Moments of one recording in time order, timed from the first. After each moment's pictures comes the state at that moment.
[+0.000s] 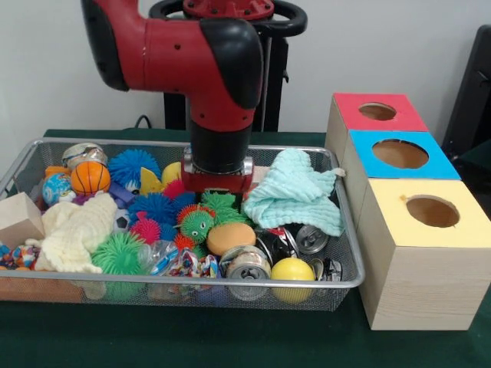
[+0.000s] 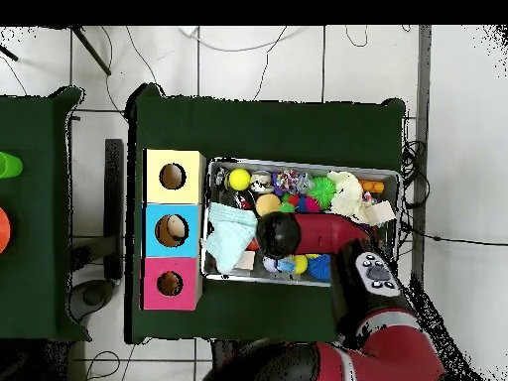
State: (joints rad) arm -0.42 -0.42 0.13 1.59 -0.39 0.47 1.71
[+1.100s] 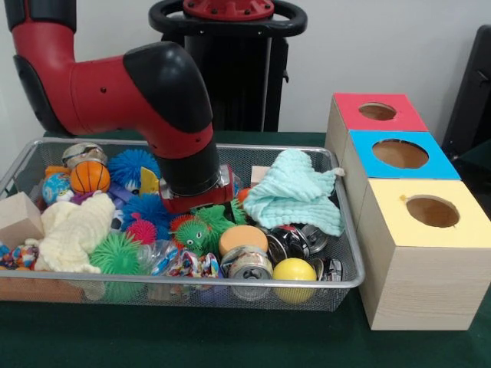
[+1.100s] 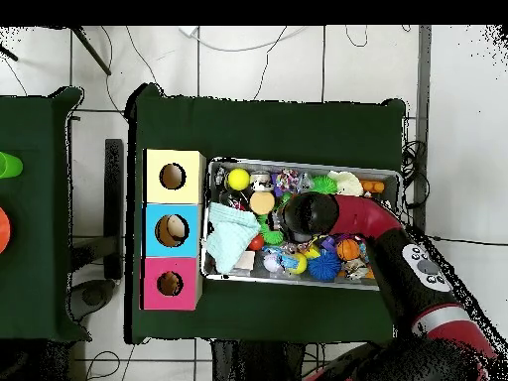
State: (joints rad) arm -0.73 -0.33 0.49 1.50 -0.52 0.77 1.55
